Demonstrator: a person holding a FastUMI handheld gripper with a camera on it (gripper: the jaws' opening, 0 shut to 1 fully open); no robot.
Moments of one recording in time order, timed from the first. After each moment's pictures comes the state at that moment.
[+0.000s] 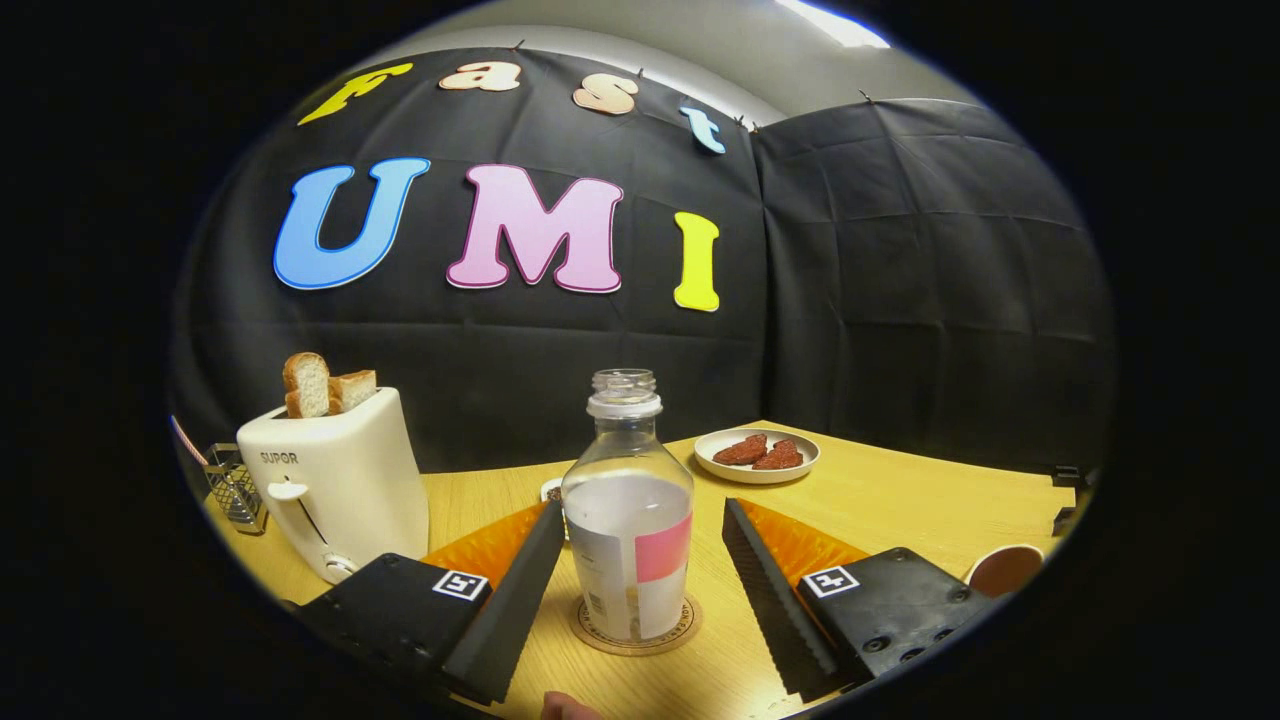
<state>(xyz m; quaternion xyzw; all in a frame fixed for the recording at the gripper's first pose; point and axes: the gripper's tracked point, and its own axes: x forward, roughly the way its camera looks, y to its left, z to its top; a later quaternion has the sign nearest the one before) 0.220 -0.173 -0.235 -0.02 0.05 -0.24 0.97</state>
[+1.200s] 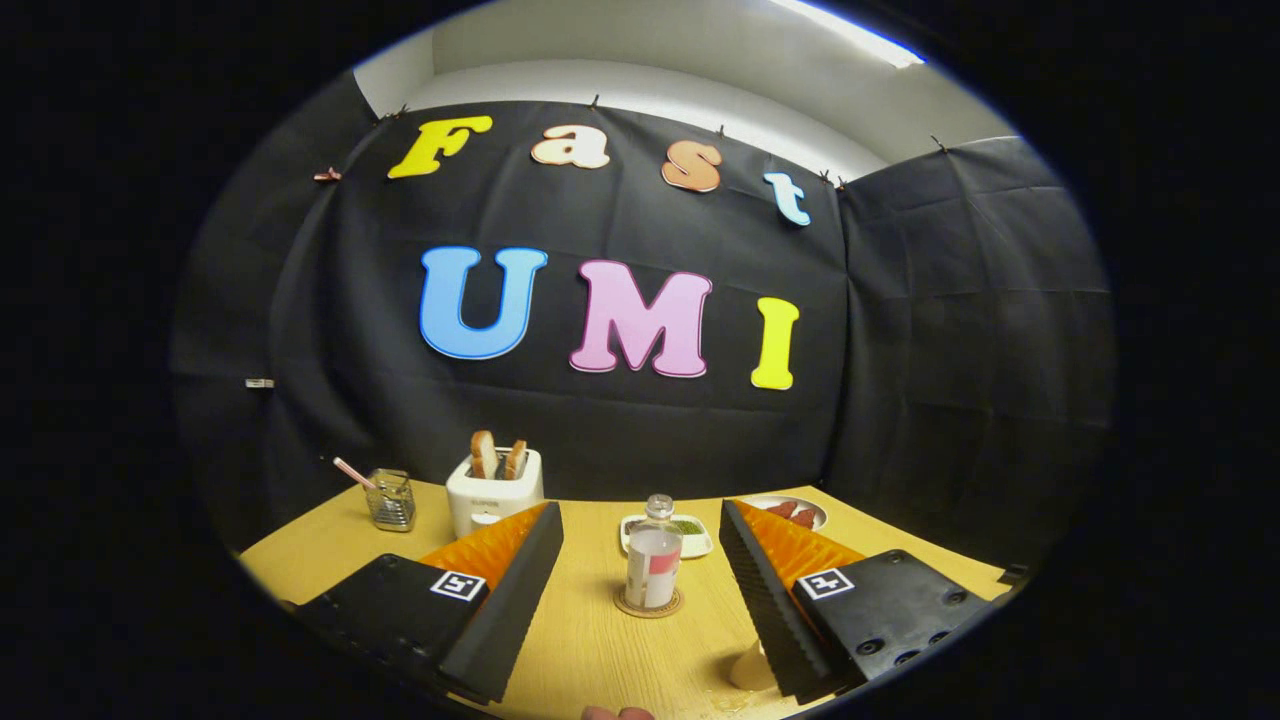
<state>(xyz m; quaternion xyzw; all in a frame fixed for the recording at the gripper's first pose) 0.065 -0.095 -0.064 -0.06 0.02 -0.06 1.00</state>
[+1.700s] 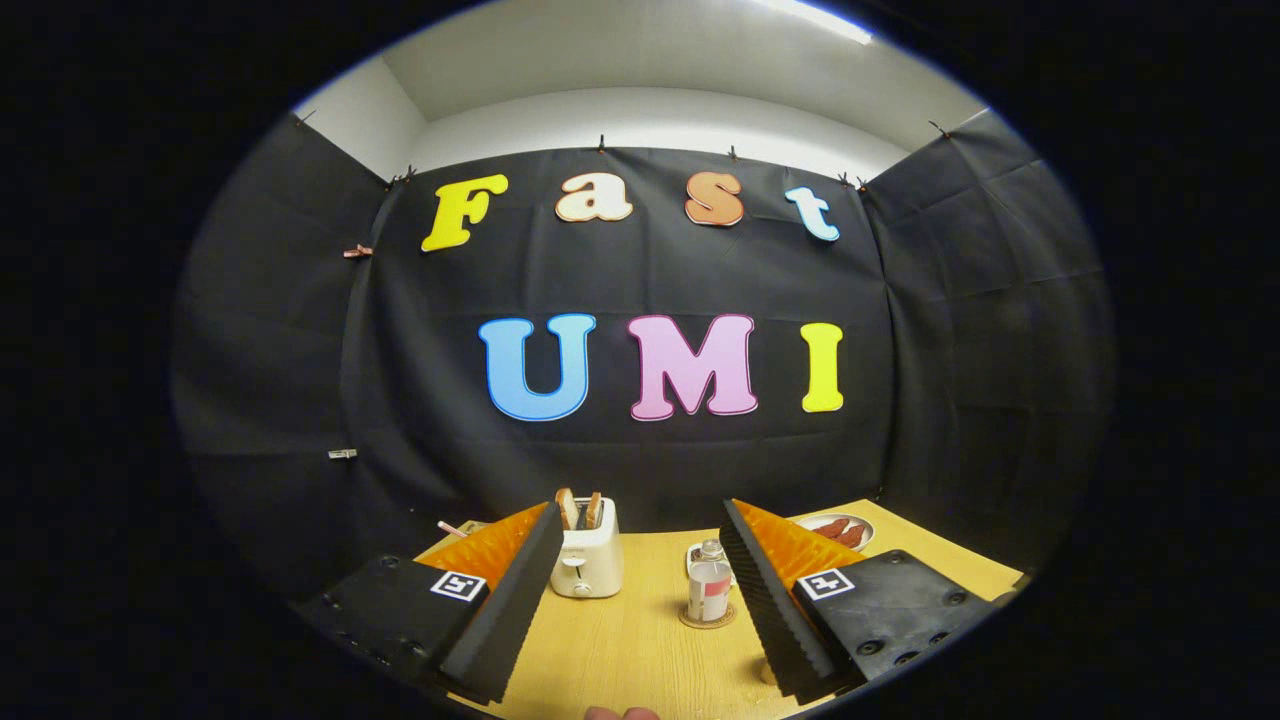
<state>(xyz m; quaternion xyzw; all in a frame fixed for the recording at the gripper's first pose) -0.002 -0.078 0.019 0.01 0.00 0.01 1.00</state>
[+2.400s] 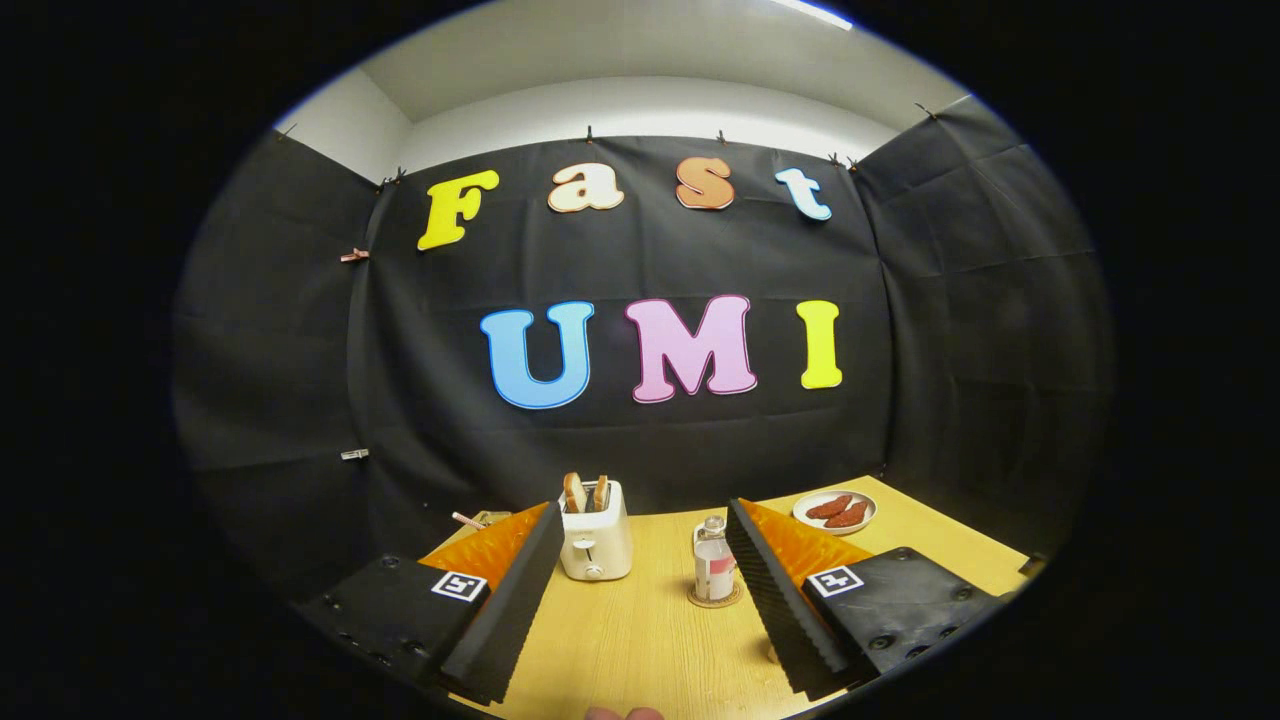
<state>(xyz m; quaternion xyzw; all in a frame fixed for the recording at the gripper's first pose) -0.011 -0.081 0.001 0.03 0.03 0.02 1.00</state>
